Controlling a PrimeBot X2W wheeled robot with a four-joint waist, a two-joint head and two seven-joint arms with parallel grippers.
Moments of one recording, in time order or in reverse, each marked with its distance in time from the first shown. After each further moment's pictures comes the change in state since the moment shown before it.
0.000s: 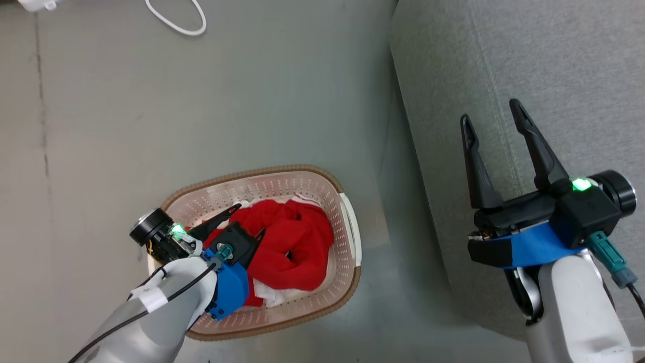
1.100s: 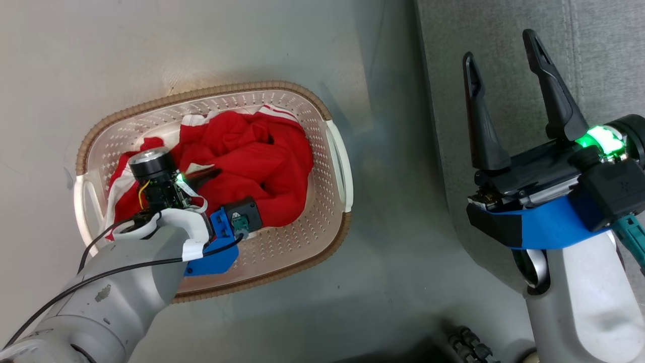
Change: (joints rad) left arm -0.291 -0.043 -0.395 0.262 0.152 0.000 0.105; right arm -0.119 0.000 0.039 -0.130 -0.013 0.000 0.000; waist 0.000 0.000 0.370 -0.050
